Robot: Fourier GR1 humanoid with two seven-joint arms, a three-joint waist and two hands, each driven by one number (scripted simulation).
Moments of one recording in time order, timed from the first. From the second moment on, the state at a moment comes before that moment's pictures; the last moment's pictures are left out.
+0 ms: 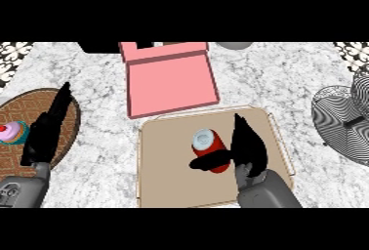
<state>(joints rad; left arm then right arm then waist) -0.16 0.41 -0.09 -1.44 -0.01 0.21 0.07 -0.31 -0.02 0.43 -1.54 0.69 0.01 1.24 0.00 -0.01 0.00</state>
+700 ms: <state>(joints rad) -0.15 0.40 -0.07 -1.45 -0.02 0.19 0.07 -0.35 -0.01 0.47 -1.42 0.63 0.07 1.17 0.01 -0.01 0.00</state>
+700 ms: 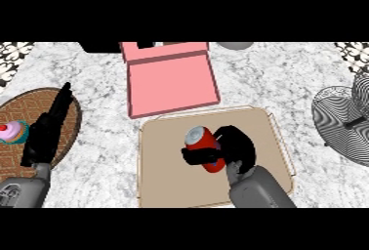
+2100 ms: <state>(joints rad) -0.20 0.36 -0.08 -1.43 -0.06 0.18 0.06 -1.02 -0.19 0.00 -0.91 1.23 -0.34 1.14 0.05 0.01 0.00</state>
